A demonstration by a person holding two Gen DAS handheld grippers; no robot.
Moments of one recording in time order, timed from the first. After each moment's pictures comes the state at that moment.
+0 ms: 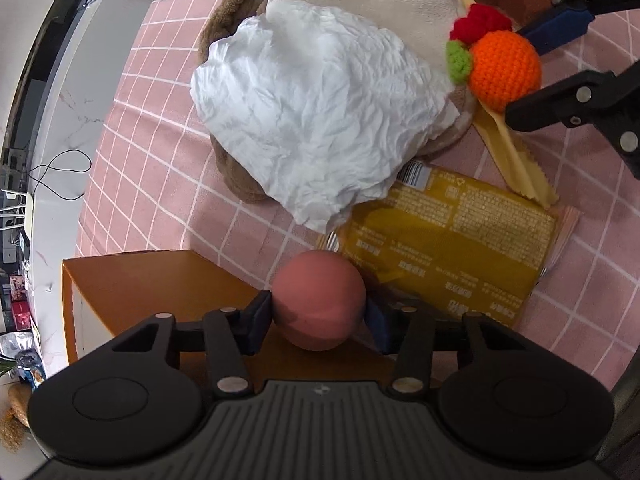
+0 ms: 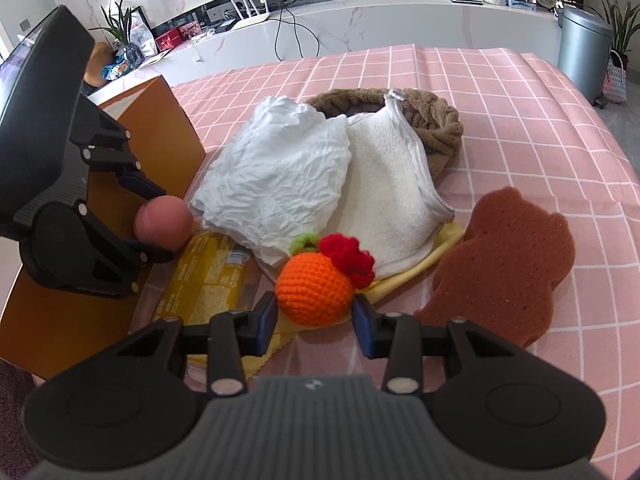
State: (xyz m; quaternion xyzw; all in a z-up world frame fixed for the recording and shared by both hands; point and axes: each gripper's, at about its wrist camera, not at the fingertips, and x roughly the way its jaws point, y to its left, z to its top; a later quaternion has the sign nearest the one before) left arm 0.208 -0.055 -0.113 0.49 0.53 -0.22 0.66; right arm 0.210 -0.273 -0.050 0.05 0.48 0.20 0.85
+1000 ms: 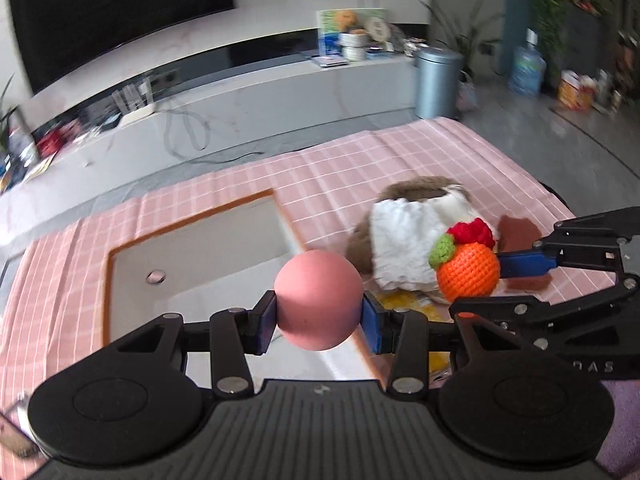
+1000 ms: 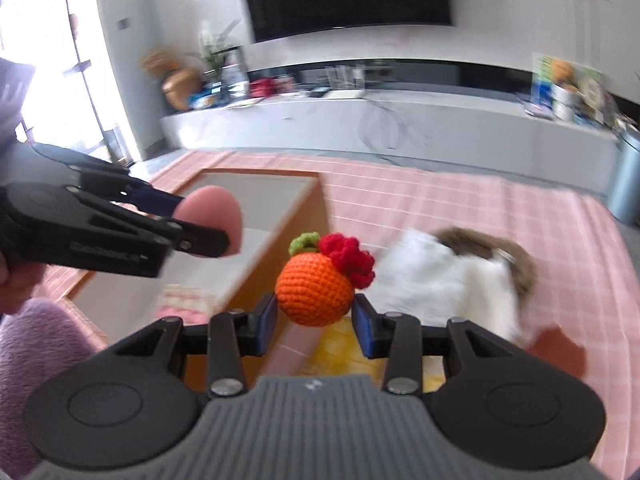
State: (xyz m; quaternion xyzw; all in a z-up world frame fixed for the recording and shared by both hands) left arm 0.113 0.063 0.033 0.09 0.40 -0.10 0.91; right arm 0.150 -0.195 0.067 -0.02 0.35 0.32 0.88
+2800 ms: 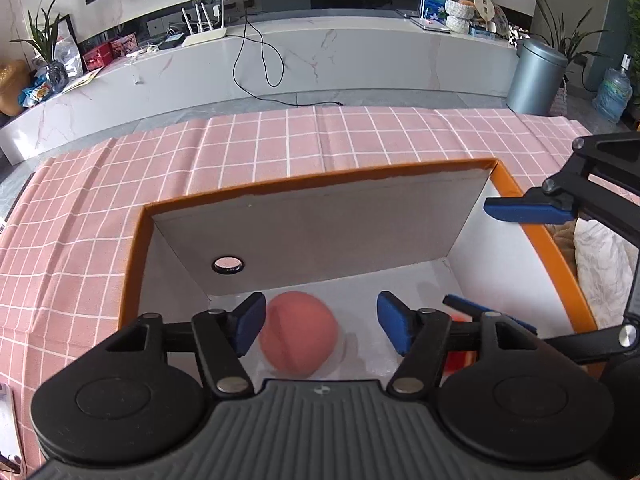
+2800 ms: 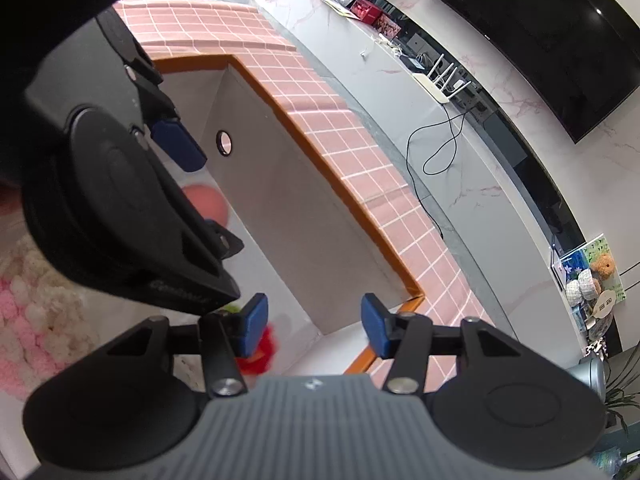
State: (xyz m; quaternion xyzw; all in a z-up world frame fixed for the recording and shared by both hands) left arm 0.219 0.171 -0.033 0.03 0.45 -0.01 0.89; right arm 0.263 -0.004 0.008 -0.39 0.32 0.33 0.80
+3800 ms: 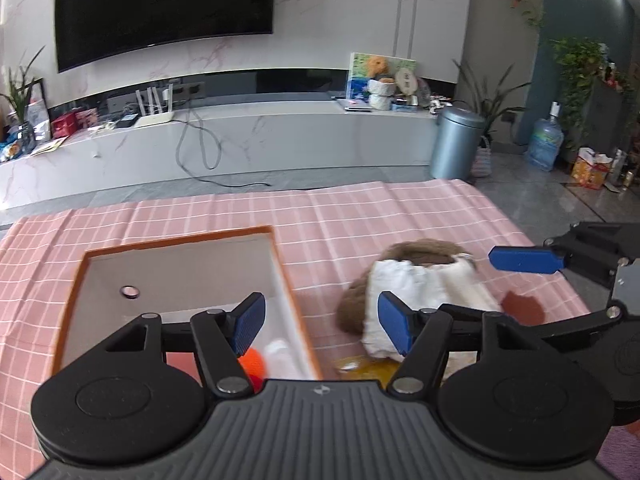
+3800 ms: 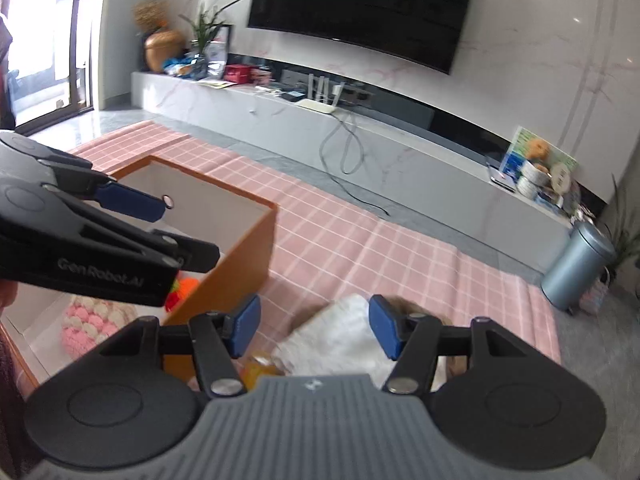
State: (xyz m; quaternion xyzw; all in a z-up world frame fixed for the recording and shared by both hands) left arm 0.120 0.056 0.040 0.01 0.34 -0.09 0.94; right arm 0.168 -0.184 0.079 -0.15 0.31 0.22 0.91
